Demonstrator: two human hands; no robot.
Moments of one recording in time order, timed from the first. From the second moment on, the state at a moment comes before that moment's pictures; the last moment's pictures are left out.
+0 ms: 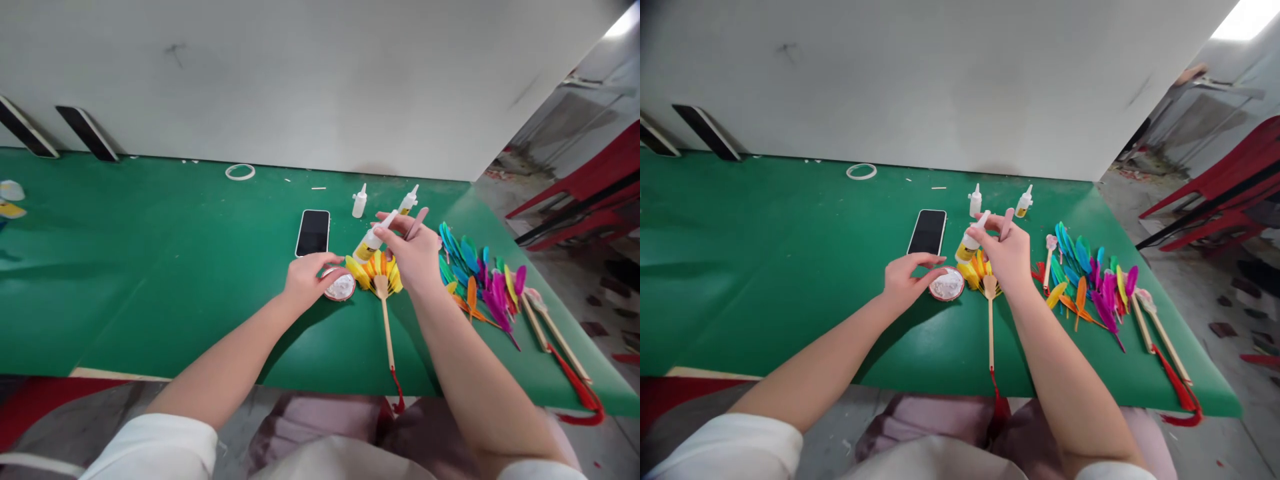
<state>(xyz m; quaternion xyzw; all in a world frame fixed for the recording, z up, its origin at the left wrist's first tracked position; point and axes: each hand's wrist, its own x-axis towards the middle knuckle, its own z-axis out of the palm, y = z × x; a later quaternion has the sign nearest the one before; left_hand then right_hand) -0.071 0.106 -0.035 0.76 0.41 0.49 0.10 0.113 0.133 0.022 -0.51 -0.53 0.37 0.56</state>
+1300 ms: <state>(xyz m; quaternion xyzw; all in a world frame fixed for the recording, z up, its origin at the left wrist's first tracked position) -0.104 0.110 -0.035 0.53 0.48 0.65 0.26 0.116 0.100 -0.025 -0.48 -0.64 0.44 0.40</state>
